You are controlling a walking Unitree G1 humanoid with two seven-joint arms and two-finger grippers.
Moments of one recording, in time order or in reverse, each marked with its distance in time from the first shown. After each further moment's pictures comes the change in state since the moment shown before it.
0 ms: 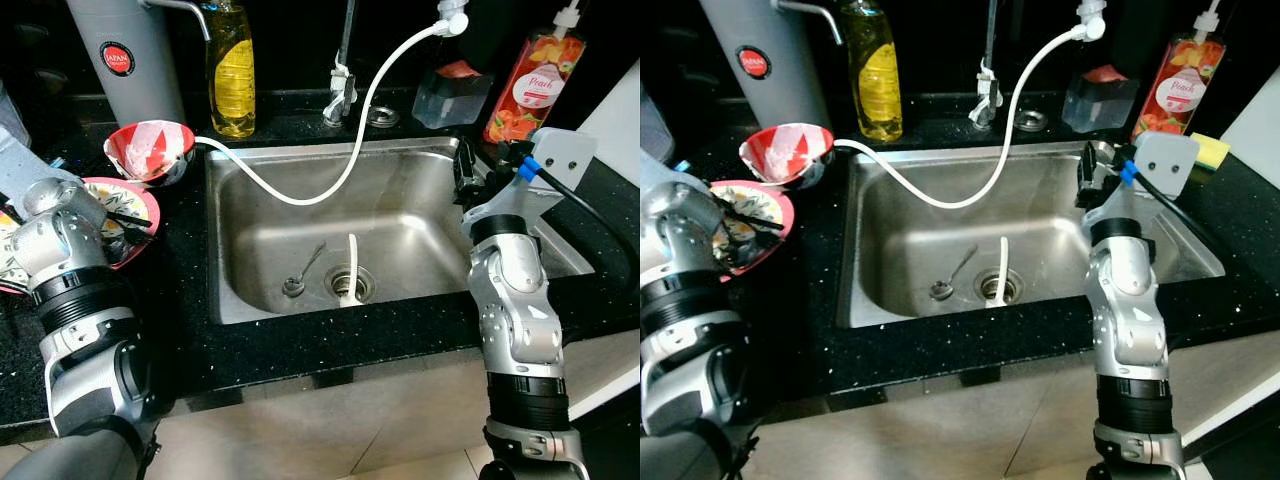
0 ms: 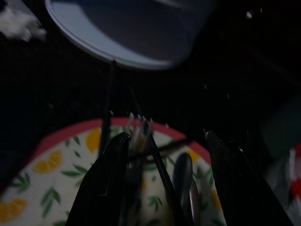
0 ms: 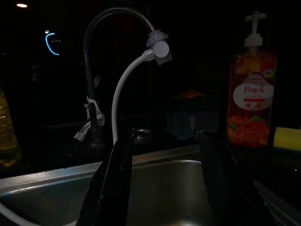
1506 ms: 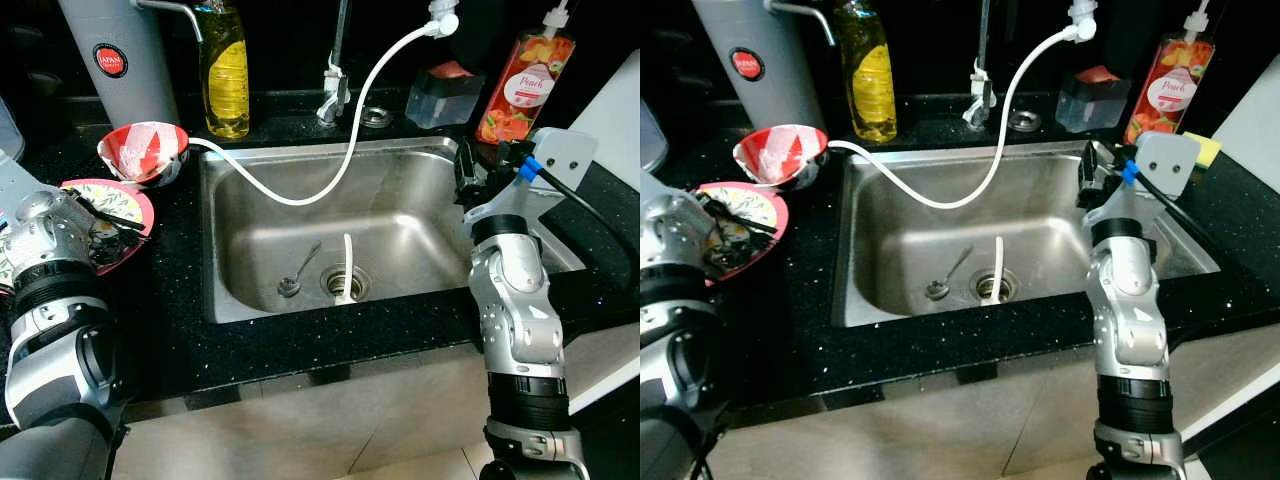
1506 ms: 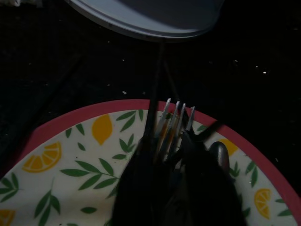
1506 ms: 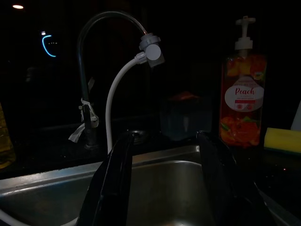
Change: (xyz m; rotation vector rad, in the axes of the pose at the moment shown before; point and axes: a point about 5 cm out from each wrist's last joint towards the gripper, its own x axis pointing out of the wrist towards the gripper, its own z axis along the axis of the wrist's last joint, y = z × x) left arm 0.031 0.014 -0.021 0.051 0.101 0.063; right arm 0.000 -0.001 0.000 -0.001 -0.001 -0.001
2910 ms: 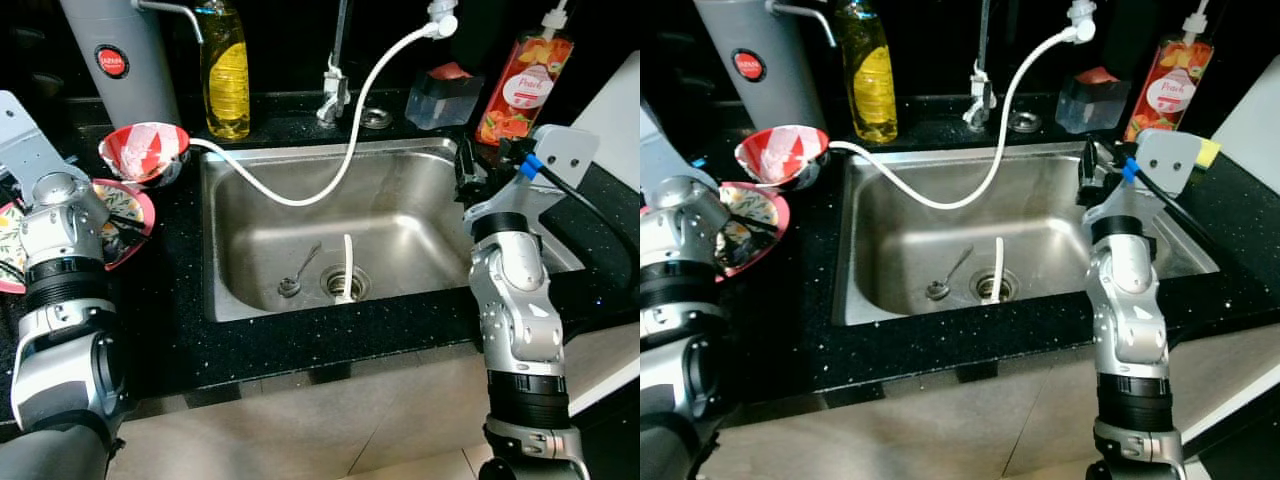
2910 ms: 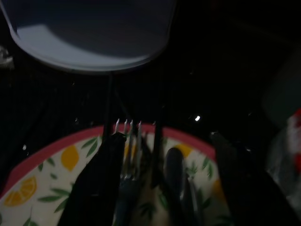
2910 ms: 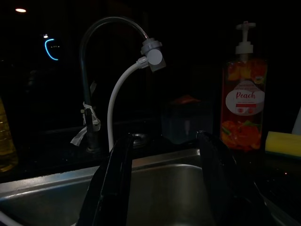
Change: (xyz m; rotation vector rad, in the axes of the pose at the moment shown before) left arm -0.013 -0.020 0.001 0.206 -0.083 -0.121; right arm 0.001 0.001 0.002 0.001 -0.010 0.002
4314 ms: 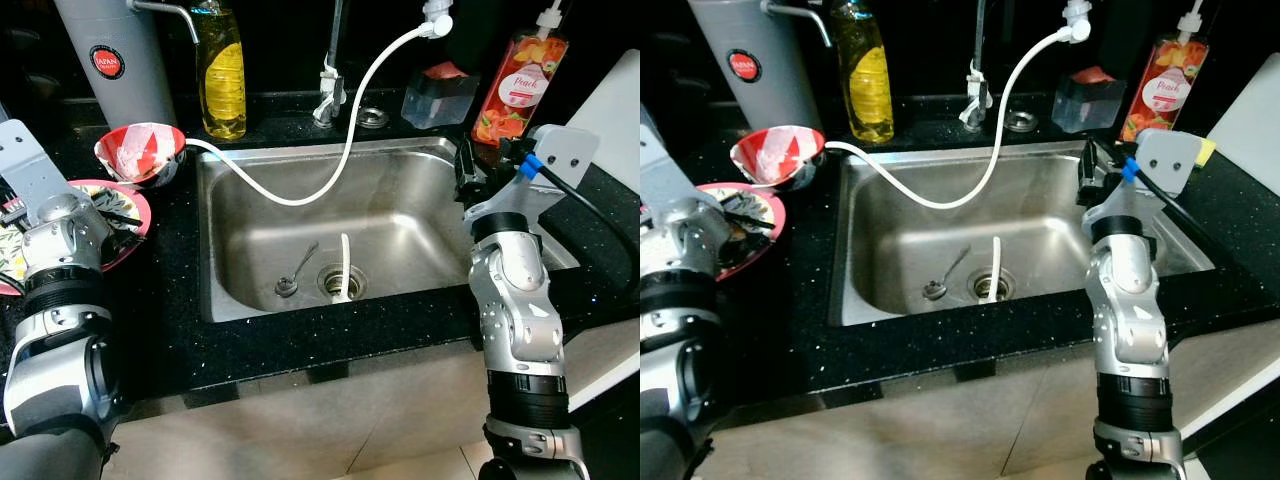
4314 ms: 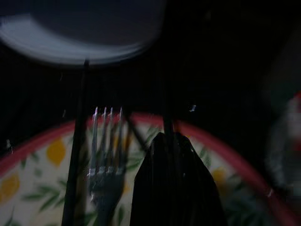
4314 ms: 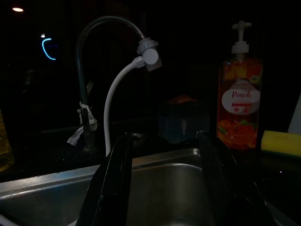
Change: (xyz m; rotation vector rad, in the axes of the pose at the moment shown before) left arm 0.003 0.000 -0.004 0.016 -0.024 -0.018; right arm 0.000 0.000 0.000 0.000 0.000 0.000
